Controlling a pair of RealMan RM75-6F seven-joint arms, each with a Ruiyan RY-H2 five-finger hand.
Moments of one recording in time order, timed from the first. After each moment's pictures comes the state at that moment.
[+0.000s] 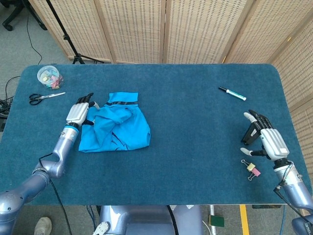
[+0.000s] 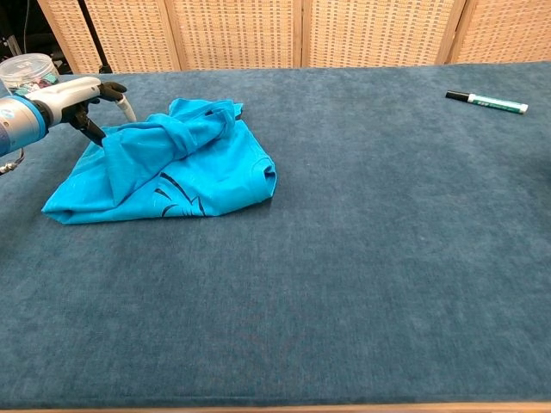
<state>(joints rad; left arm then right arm) -0.84 -1.79 -0.23 -0.60 1.23 0.68 -0.40 0.39 -1.18 0.10 -1.34 -1.50 1.22 0.53</state>
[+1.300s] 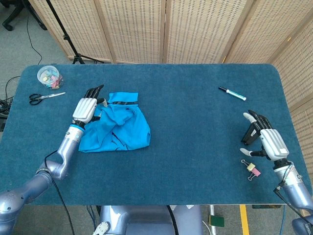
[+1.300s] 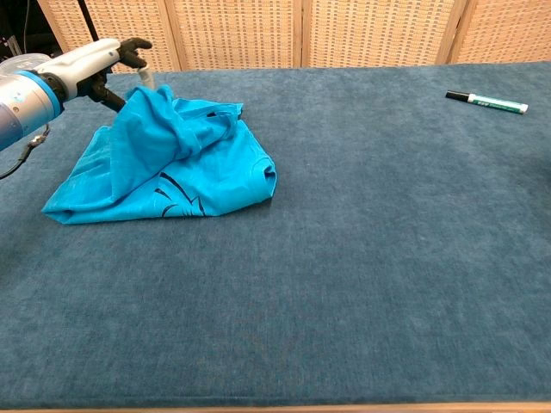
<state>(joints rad) -0.84 -1.78 -0.22 -0.67 1.36 0.93 -0.40 0.39 -1.17 0.10 -1.35 -1.51 1.23 0.54</state>
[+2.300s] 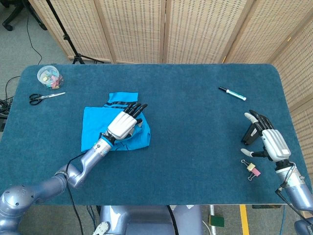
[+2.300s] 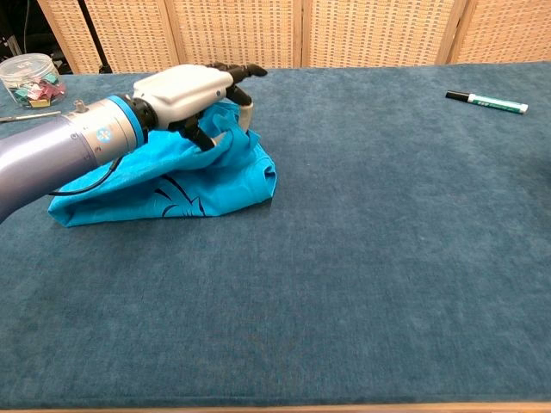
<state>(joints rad) -0.93 -1.82 -0.12 -0.87 1.51 1.00 -0.08 0.38 -1.16 0.10 -1.36 -1.52 1.25 0.57</state>
